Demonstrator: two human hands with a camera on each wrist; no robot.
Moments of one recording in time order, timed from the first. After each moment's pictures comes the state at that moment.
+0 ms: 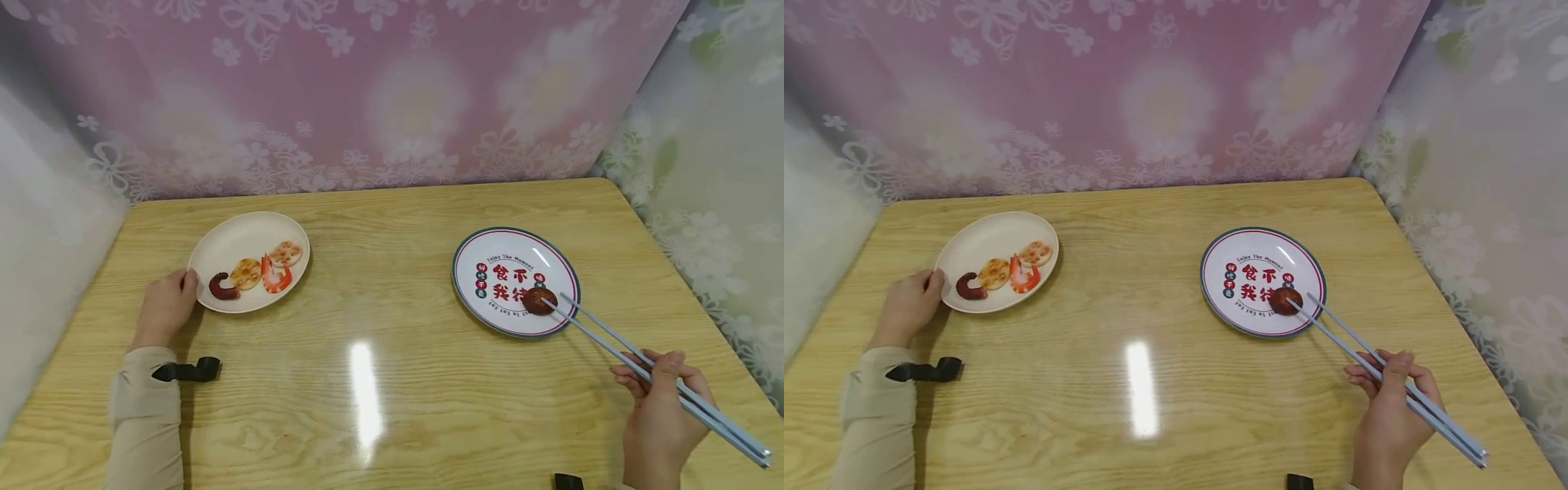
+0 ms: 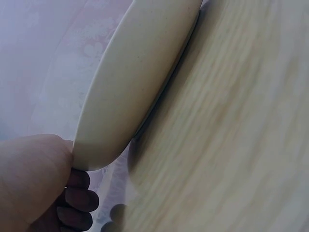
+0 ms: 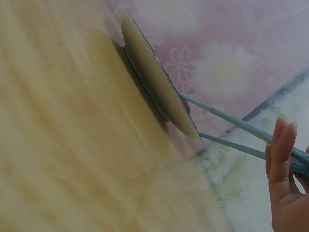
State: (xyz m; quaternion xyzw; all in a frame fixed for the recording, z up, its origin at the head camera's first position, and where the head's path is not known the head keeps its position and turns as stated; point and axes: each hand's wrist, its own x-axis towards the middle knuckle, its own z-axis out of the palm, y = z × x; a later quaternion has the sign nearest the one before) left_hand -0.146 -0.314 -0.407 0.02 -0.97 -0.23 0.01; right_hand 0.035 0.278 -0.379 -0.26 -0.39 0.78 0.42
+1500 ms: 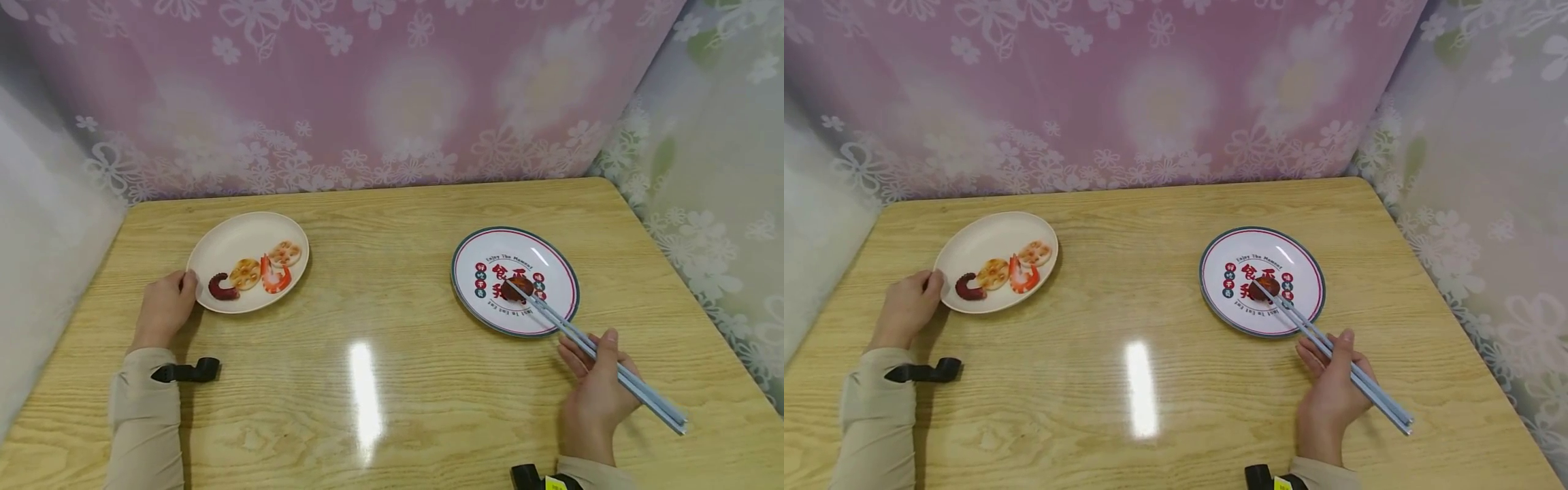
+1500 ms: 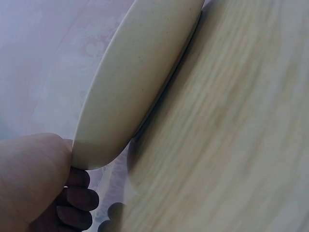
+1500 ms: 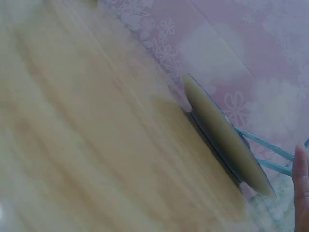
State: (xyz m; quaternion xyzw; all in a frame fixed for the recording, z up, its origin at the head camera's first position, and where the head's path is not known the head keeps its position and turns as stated) left_hand -0.147 -0.312 -0.407 0.03 -0.97 -0.24 0.02; right_hand 0.003 0.234 -0.396 -0.29 -0.32 0.80 0.42
